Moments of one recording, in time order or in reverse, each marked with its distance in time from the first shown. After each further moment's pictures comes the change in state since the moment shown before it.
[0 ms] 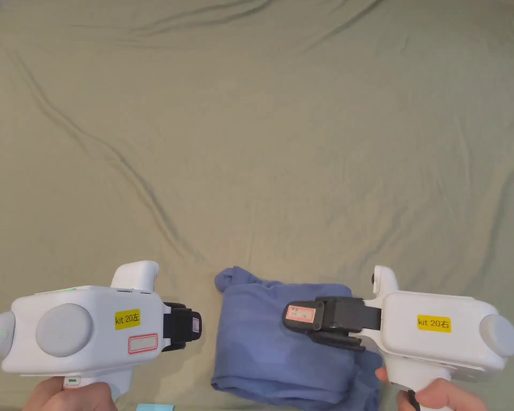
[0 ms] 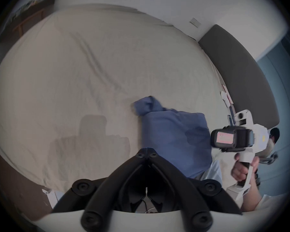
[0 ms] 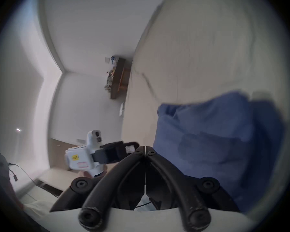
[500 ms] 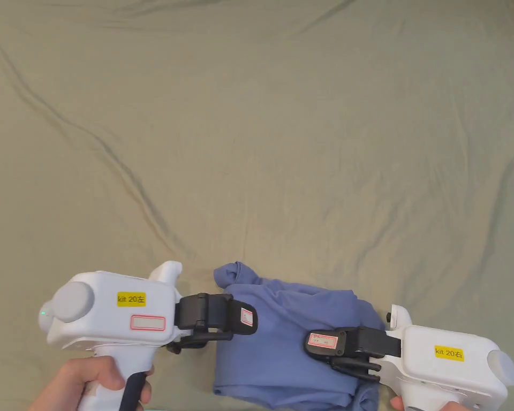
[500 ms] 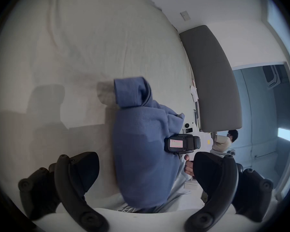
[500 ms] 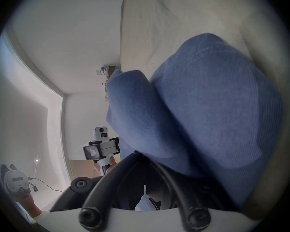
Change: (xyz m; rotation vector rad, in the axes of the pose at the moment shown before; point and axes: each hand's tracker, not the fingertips) left arm -0.035 0.031 -0.085 -0.236 -0.448 0.105; right arm 0.084 -0.013 0.029 0.052 0.035 -0.225
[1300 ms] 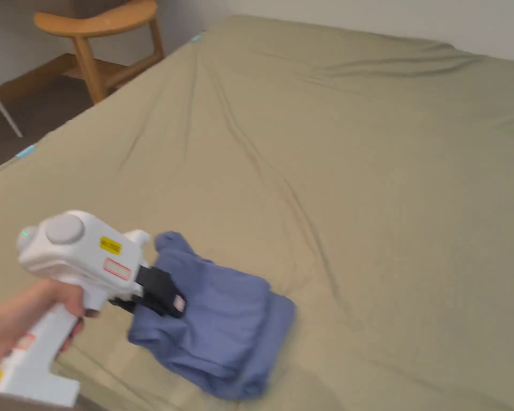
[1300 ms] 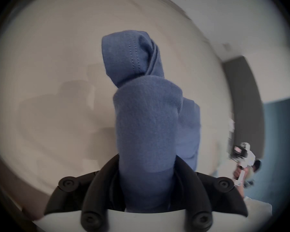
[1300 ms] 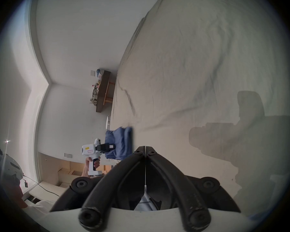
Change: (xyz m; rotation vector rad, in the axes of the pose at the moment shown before) left arm -0.144 0.024 0.312 0.228 0.533 0.197; right arm -0.129 0.004 0.024 0.174 -0.236 0.256
